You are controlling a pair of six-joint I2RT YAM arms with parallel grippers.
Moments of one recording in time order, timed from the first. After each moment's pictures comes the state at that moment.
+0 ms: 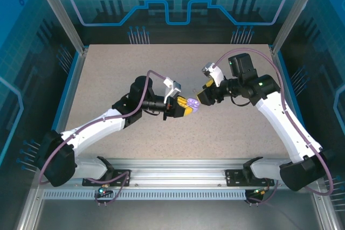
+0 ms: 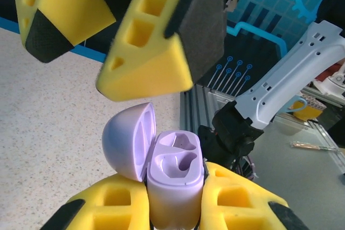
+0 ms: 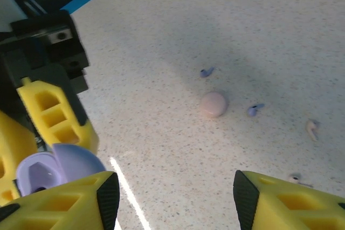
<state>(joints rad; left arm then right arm) -0.64 1.31 0.89 0.17 0.88 -0.16 0.39 1.26 1.37 -0.94 -0.55 -0.21</state>
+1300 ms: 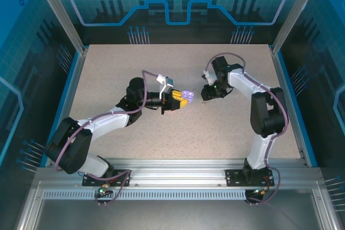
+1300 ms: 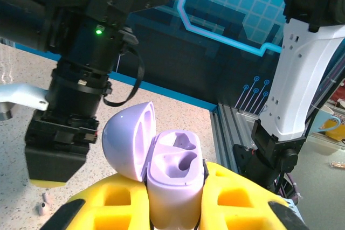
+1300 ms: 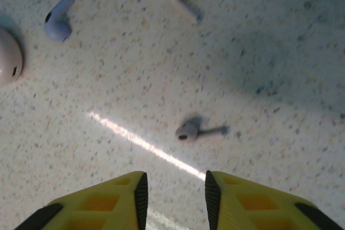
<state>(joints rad) -0.51 1.46 0.75 0.64 0.94 -0.25 0.27 1.90 1.43 -0.89 -0.27 -0.05</state>
